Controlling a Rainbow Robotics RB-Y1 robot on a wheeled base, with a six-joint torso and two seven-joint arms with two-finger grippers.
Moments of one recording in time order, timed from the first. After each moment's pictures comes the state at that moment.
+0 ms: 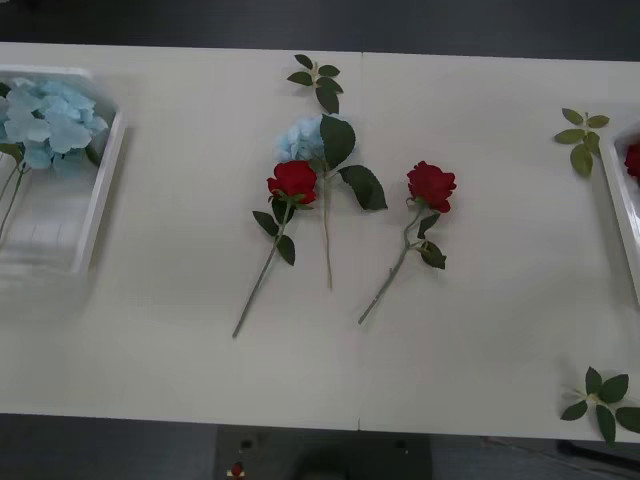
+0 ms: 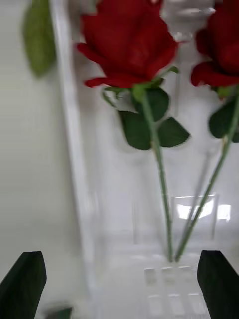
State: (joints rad) right arm -0.82 -1.12 0.21 -0.73 -1.15 1.38 1.92; left arm -0.45 1.05 -0.11 -1.28 0.77 0.99 -1.36
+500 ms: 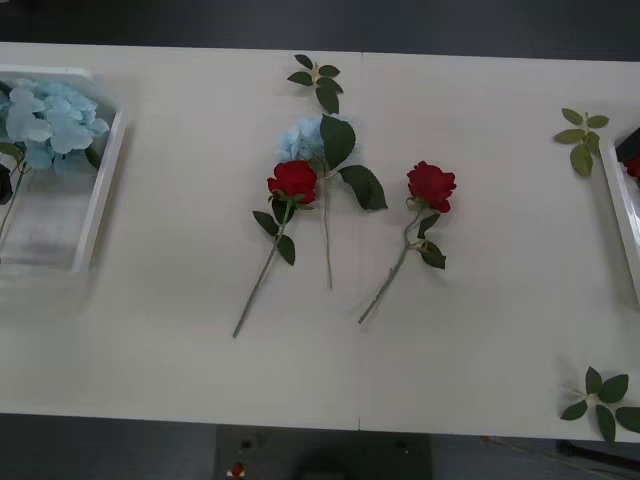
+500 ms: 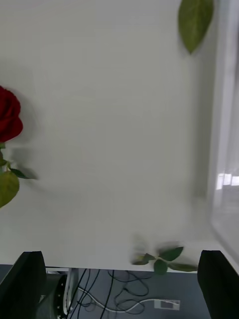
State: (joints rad) right arm -0.82 -1.19 0.32 -1.36 -1.35 1.65 1.24; left arm -0.45 0.93 -0.10 -1.19 0.67 0.89 -1.36
